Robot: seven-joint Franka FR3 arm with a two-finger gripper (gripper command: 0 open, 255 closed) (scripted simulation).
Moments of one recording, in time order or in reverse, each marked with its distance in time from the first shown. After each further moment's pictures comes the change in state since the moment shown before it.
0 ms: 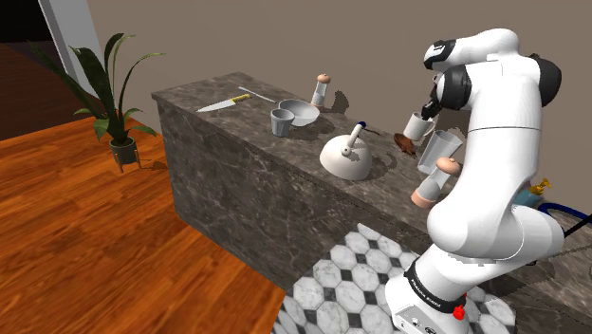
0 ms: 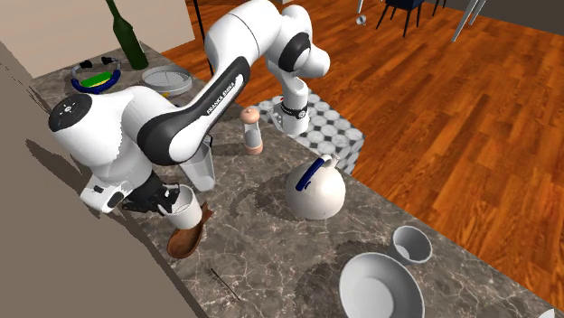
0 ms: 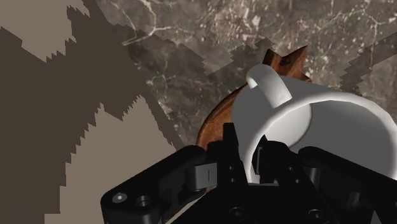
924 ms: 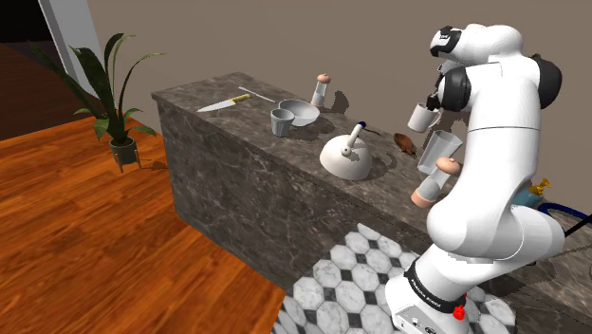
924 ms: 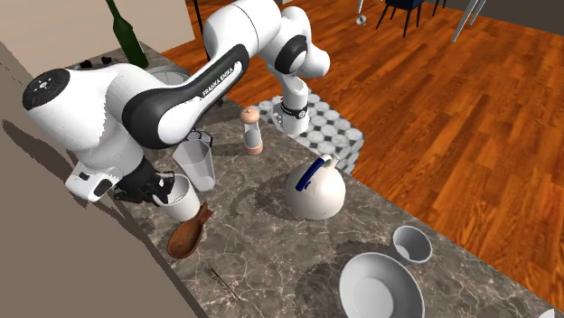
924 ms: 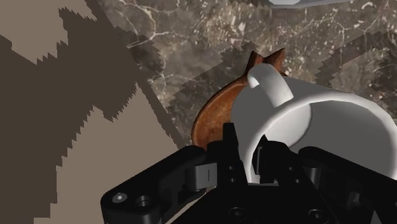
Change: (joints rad) arm -0.020 0.017 -0.022 0.145 0.014 -0.154 0.014
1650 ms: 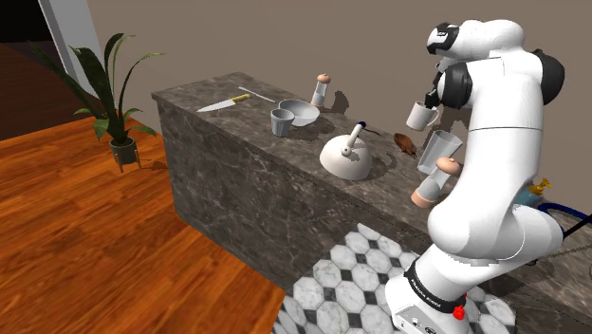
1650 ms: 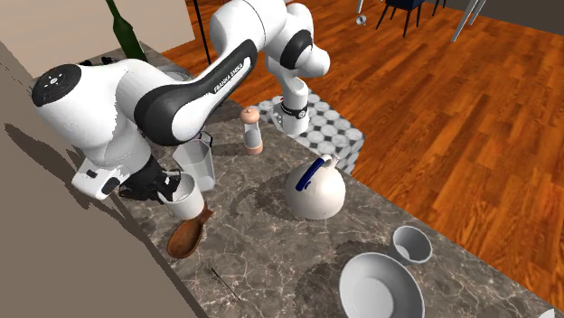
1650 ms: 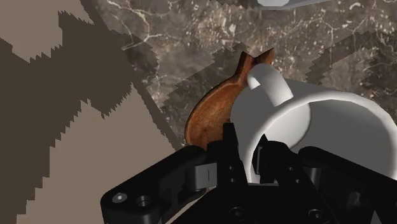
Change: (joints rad) arm 0.048 -0.037 -0.012 -0.043 -0.036 0.008 0.037
